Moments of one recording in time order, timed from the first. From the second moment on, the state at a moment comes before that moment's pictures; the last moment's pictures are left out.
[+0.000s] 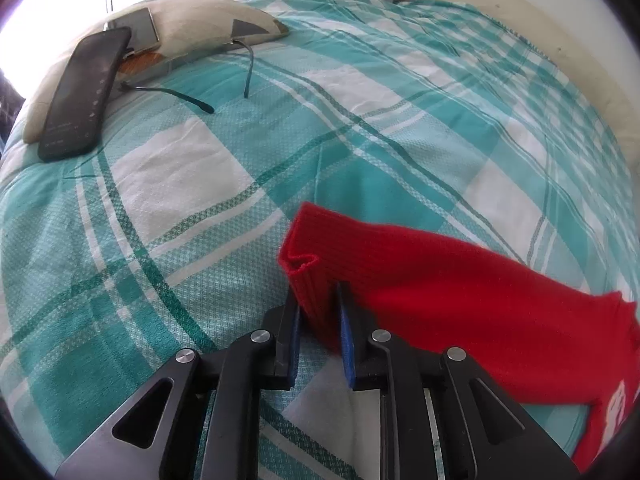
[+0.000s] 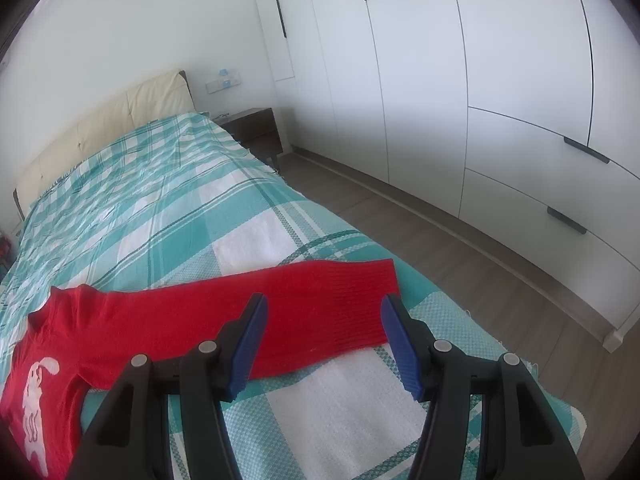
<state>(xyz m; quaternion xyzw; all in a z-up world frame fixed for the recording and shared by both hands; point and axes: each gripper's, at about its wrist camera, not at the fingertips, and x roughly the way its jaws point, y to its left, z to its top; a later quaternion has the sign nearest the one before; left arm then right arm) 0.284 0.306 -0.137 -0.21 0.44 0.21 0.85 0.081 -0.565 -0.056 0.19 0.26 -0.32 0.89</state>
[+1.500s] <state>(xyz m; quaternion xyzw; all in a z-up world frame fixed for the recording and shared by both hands) 0.262 0.246 -0.068 0.00 0.29 0.31 0.91 0.079 -0.561 -0.054 0.19 0.26 -0.32 0.89</state>
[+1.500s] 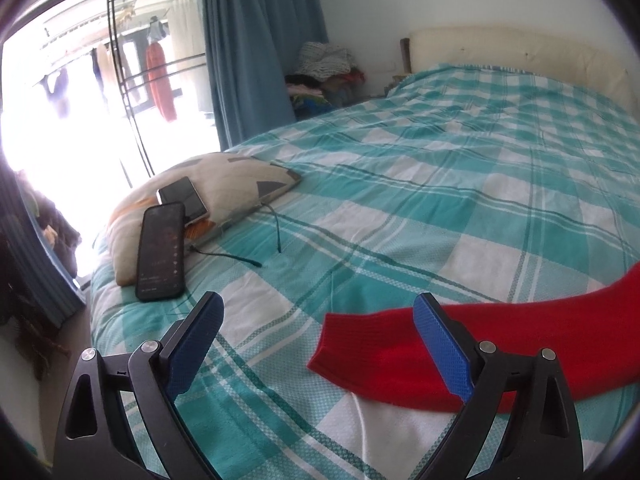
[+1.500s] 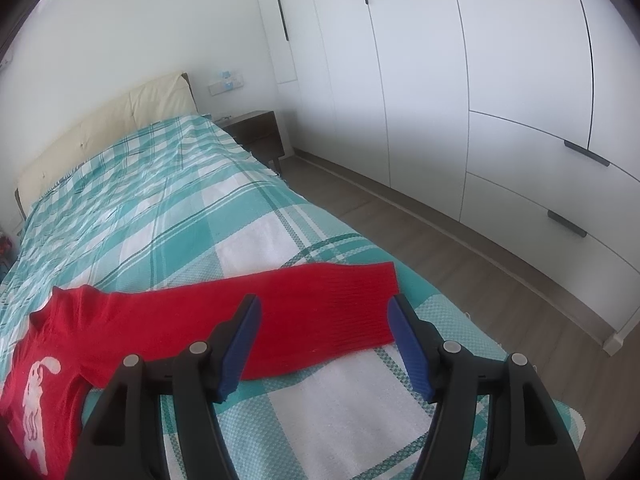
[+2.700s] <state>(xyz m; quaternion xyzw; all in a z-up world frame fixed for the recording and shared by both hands) 0.261 0.242 -0.066 0.01 0.28 0.30 0.91 0.081 -0.561 -0.055 0.19 0.26 -0.32 0.89</state>
